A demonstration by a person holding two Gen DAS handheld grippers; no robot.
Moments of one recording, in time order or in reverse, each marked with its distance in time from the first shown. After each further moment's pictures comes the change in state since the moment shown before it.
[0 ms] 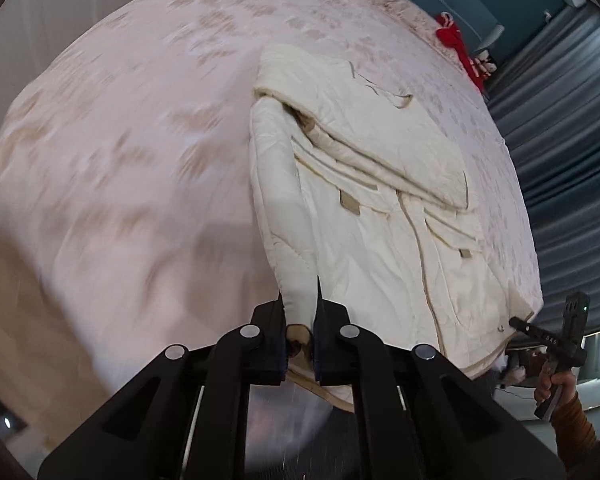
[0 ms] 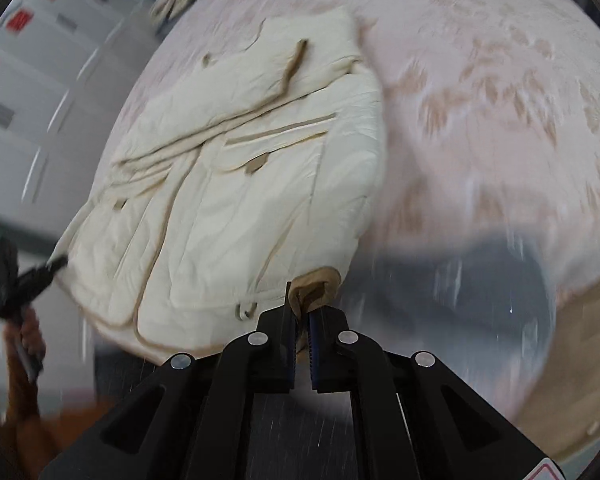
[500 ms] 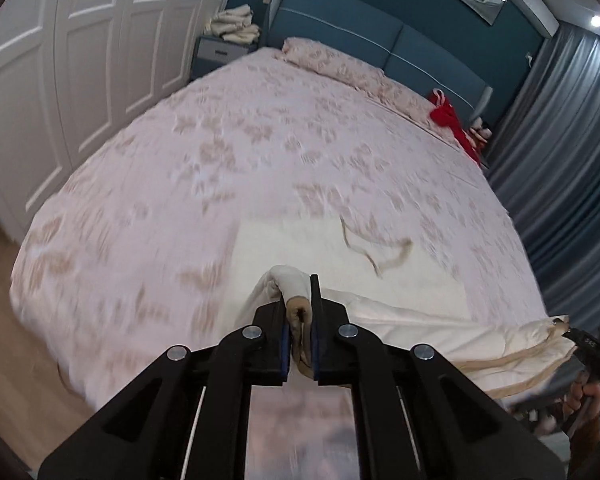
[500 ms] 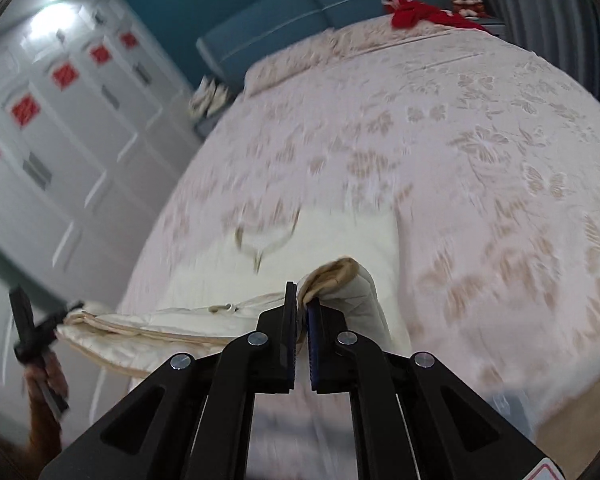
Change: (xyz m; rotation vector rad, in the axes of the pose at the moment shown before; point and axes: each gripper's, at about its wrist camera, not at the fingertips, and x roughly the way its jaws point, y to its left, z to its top) left arm -0.025 -0.045 0.108 0.074 -0.372 0.083; right arm -0.063 0.040 0.109 0.002 -0.454 0.082
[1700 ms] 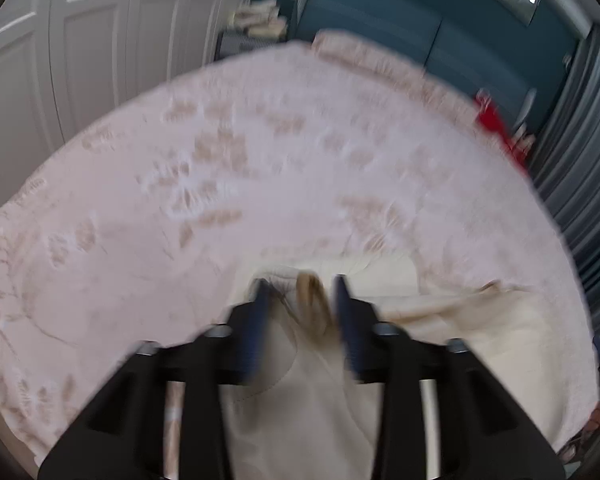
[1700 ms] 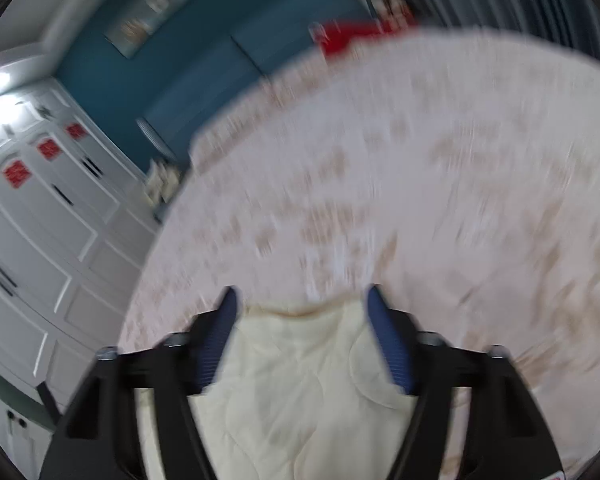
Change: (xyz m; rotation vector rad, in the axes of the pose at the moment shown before) left arm 0.156 0.029 0.021 -0.054 -0.081 0.117; right arm 0.104 -0.050 0.046 0.182 -0.269 -0.079
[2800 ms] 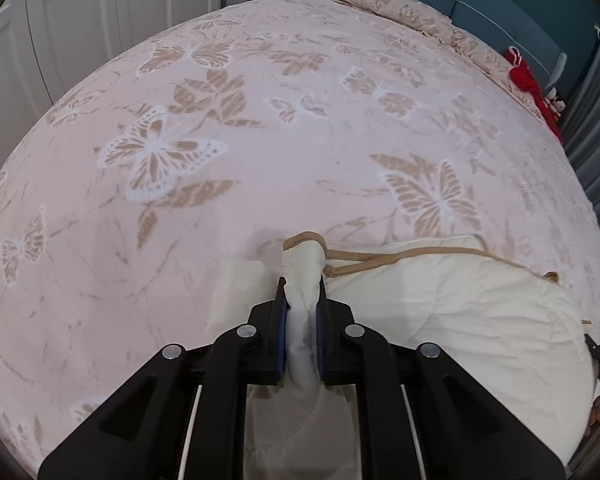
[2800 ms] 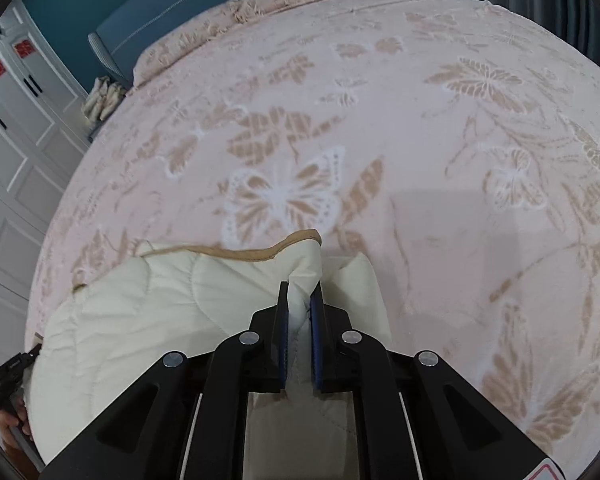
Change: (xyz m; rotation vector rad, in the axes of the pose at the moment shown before) left arm 0.126 -0.009 0.000 0.041 0.243 0.089; right arm 0.154 -0.015 -0.038 -0.095 0.305 -0.254
